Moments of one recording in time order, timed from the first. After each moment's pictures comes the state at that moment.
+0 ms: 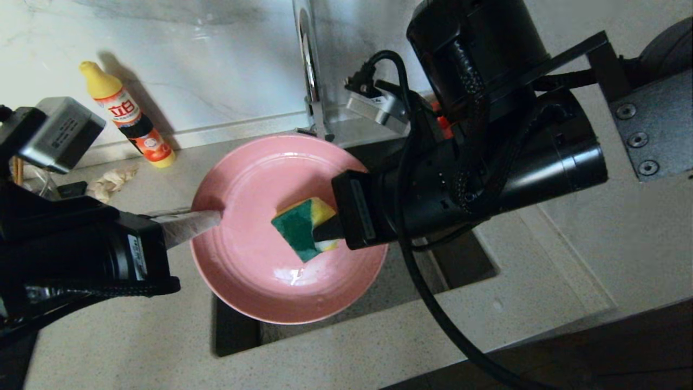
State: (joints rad) left arm -0.58 1.16 -0.84 -0.11 0.12 -0.05; right arm 0.92 1.85 -1.93 0.60 0.21 0.42
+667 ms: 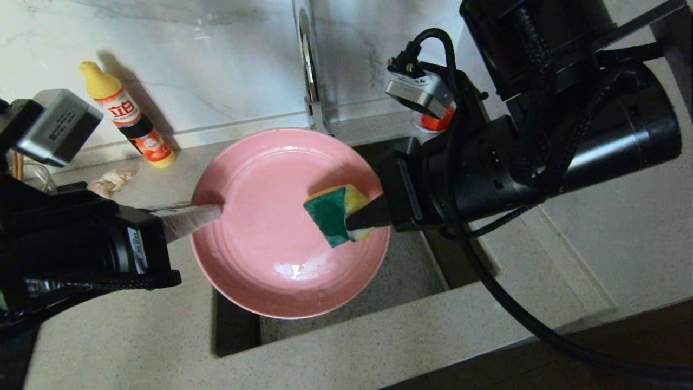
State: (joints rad) left arm -0.58 1.16 -0.85 -0.12 0.13 -0.05; right arm 0.88 1.78 -1.92 0.68 0.22 0.43
